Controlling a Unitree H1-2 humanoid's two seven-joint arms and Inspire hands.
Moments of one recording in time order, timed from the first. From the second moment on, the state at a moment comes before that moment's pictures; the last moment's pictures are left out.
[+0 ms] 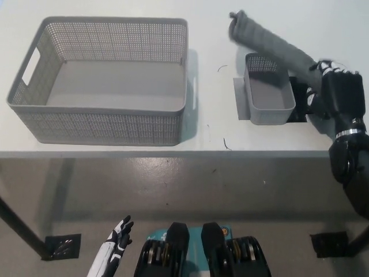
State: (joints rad) left_arm 0.00 0.14 -0.12 0.44 0.12 -0.43 0.02; right_arm -0.88 -0.31 0.30 1.15 -0.87 -0.18 -0.72
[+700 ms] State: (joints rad) left_arm -0.01 0.14 -0.12 0.44 0.11 -0.43 0.02; right_arm -0.89 -0.36 0.20 0.56 -0.82 -0.18 -0.68
